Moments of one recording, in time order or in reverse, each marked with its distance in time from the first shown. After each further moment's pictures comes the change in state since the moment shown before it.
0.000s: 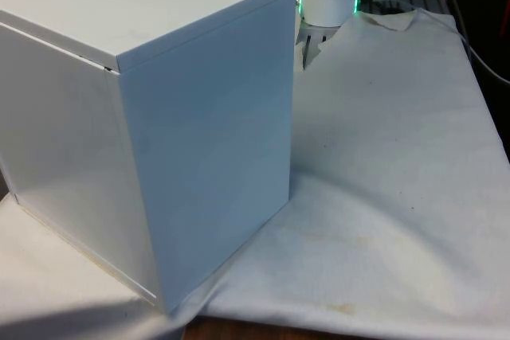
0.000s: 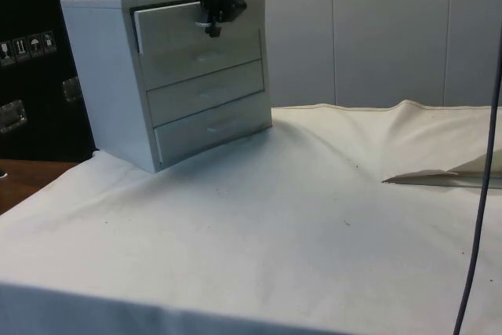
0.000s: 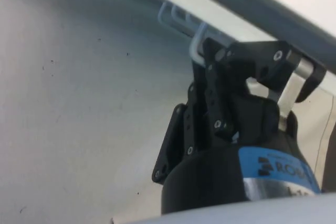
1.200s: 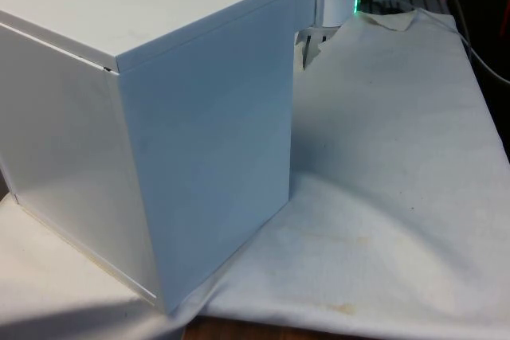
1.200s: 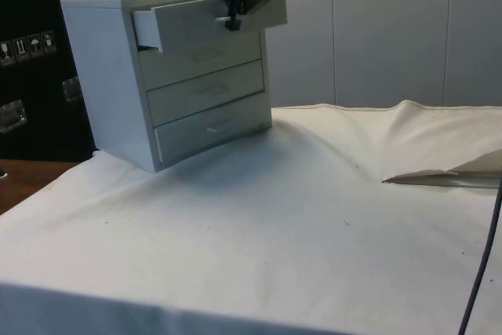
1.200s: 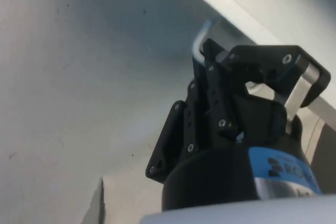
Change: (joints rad) arm 0.001 -0.228 0.033 -0.179 -0.178 -0.038 0.103
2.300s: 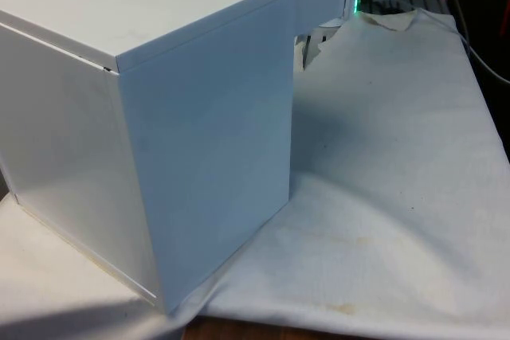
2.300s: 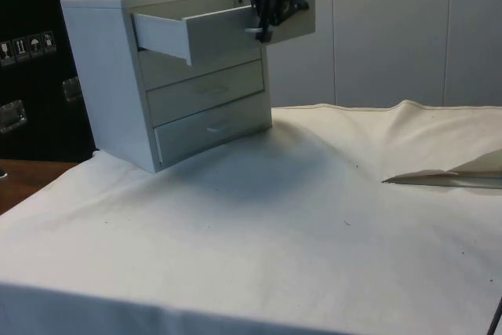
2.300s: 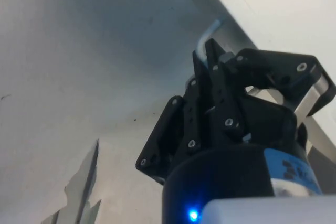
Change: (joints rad) arm -0.004 -0.220 0.019 -0.236 -0.204 0.010 0.171
